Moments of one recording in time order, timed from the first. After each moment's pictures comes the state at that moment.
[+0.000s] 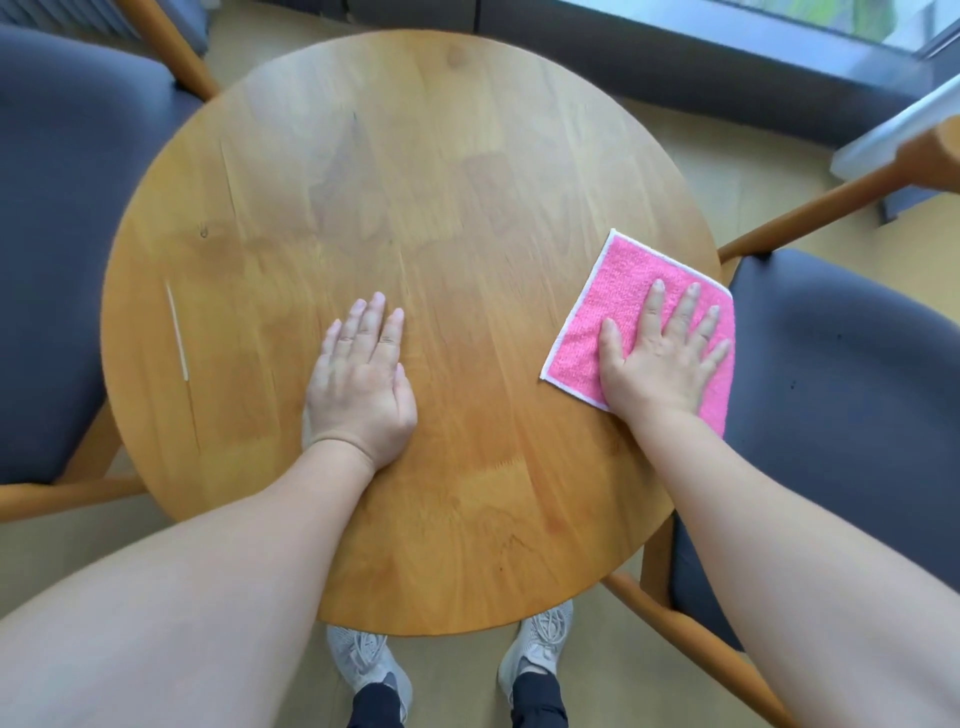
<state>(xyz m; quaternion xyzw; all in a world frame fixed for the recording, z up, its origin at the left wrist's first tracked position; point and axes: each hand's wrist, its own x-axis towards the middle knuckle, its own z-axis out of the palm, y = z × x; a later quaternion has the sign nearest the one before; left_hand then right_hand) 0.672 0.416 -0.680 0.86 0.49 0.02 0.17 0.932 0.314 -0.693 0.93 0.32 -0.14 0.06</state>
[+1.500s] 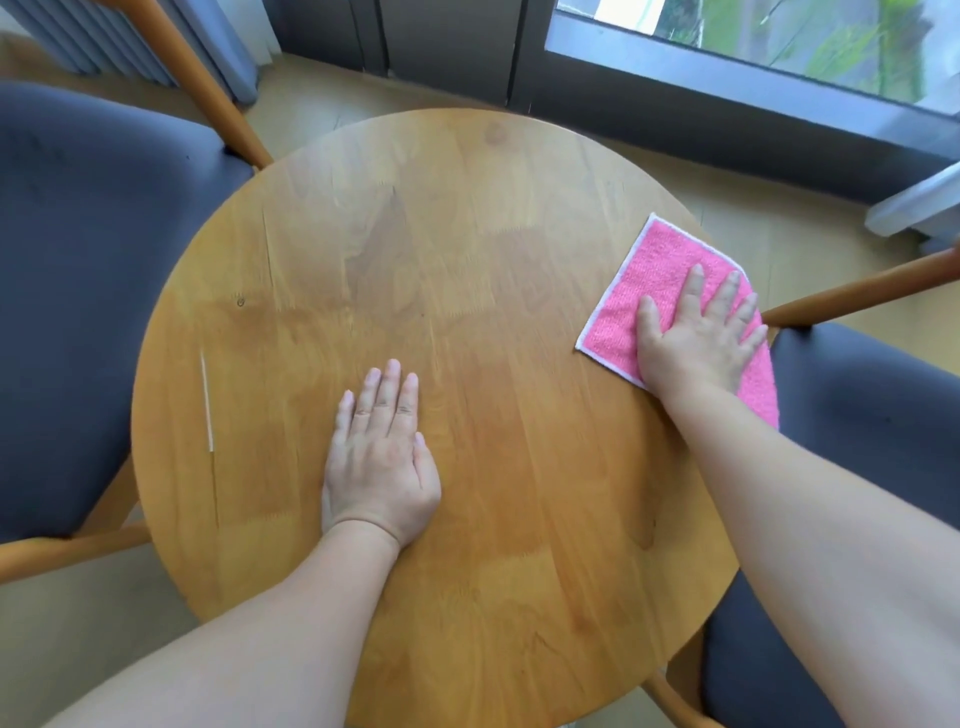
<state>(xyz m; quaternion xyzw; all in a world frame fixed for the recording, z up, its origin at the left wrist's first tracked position) 0.679 0.422 -0.683 0.83 0.54 0.01 0.15 0.992 0.405 -0.701 0.94 0.32 -0.11 0.03</state>
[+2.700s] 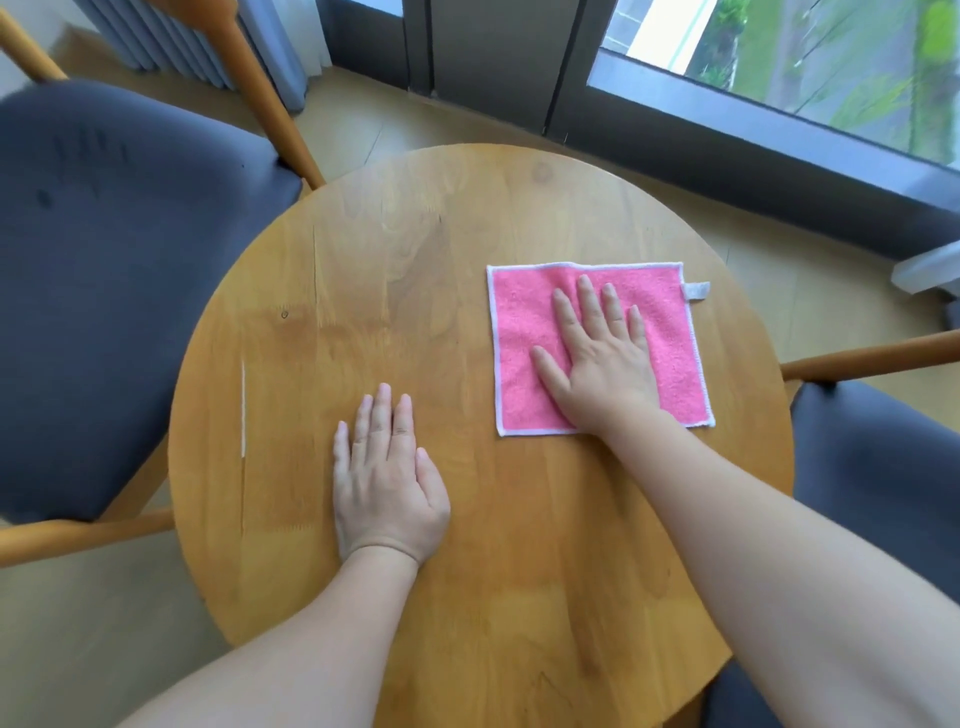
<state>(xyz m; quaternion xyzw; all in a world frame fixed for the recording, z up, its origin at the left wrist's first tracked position) 0.676 0.422 -0.681 0.76 0.63 0.03 0.16 0.917 0.457 -0.694 0.78 0.61 -0.12 0.04</state>
